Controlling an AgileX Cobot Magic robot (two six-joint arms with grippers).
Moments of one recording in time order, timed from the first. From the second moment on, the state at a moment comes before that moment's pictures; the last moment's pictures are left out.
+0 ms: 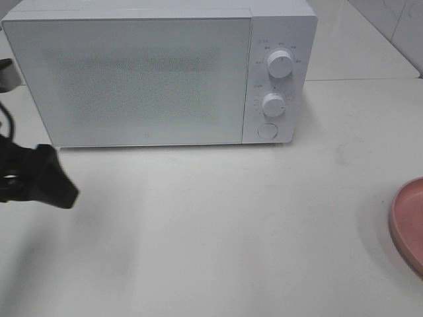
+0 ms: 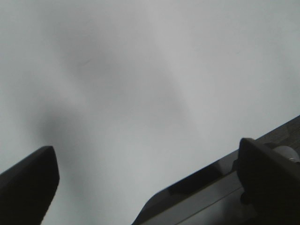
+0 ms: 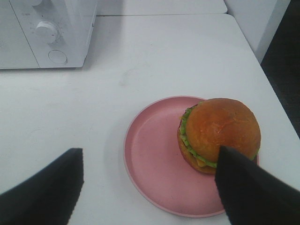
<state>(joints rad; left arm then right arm) -0.26 1.31 -0.75 -0.43 0.81 0.32 0.02 0.00 -0.50 -0.07 1.01 0.05</state>
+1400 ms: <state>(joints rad) 0.04 0.08 -0.52 -0.16 1.08 0.16 0.02 0.00 -0.50 -0.07 1.01 0.05</state>
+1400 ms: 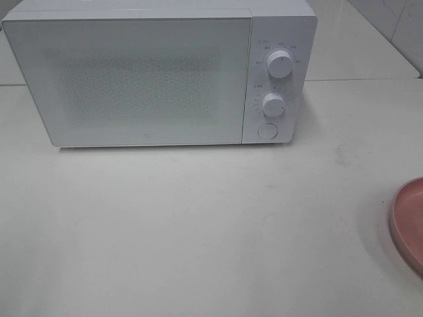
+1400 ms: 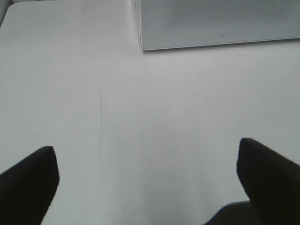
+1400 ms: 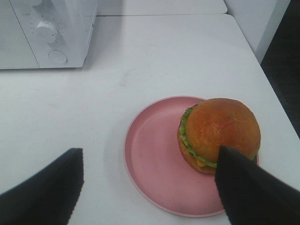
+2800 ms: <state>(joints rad) 0.04 0.00 -0.52 -0.18 1.08 0.16 0.02 0.00 -0.50 -0.07 1.01 0.05</state>
